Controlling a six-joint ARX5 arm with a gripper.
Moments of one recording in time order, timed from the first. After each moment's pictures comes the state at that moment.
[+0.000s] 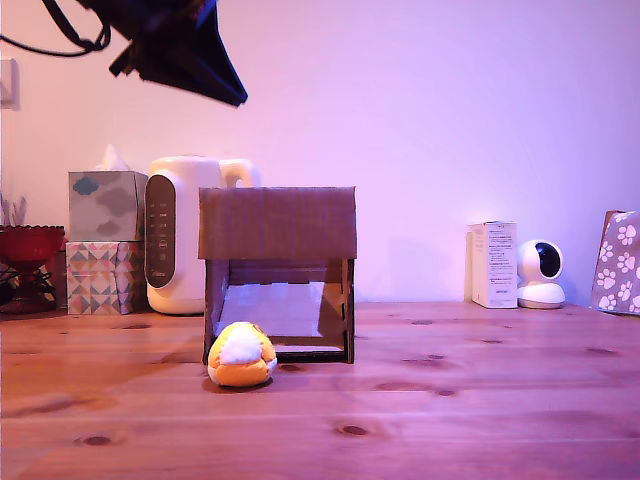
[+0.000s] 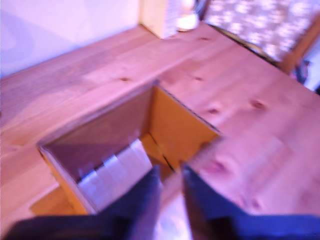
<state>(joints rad) -0.41 1.47 1.28 -0.38 0.39 0.06</state>
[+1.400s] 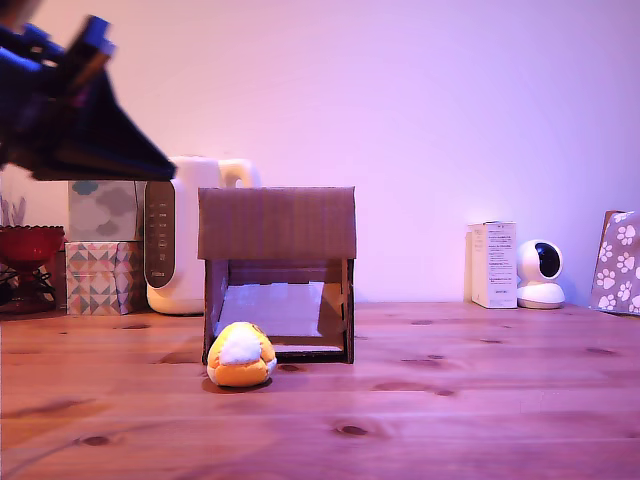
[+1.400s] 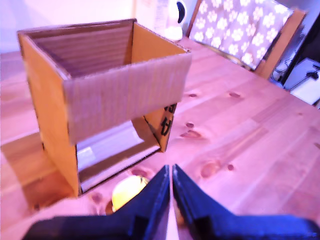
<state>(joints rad) -0.42 1.01 0.43 0.25 0.36 -0.12</state>
